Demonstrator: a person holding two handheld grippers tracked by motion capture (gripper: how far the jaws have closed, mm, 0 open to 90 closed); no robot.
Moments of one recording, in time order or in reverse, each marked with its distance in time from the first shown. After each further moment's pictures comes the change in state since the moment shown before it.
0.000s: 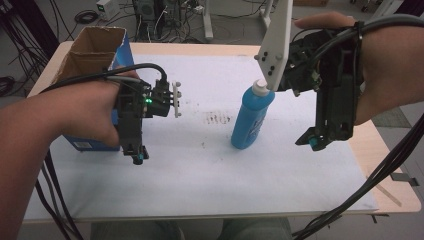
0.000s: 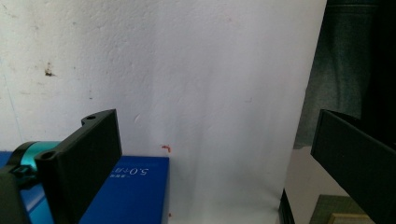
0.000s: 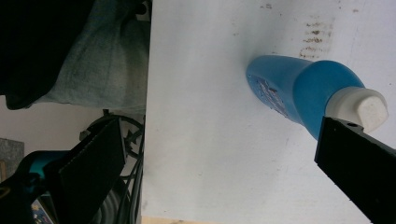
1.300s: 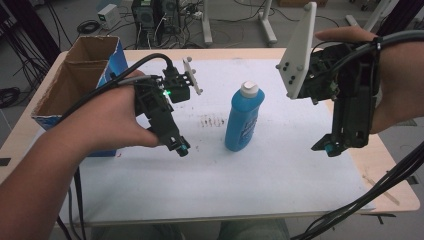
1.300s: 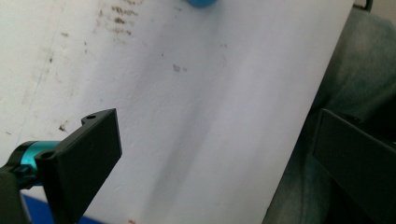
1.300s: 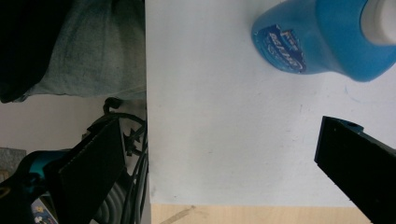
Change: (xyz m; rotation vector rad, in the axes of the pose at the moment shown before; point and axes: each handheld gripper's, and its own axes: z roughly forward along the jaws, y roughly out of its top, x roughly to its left) left arm -0.012 0.047 -0.016 -0.288 0.071 -0.328; right arm 0.014 -0.053 0.008 -0.004 -0.018 0.086
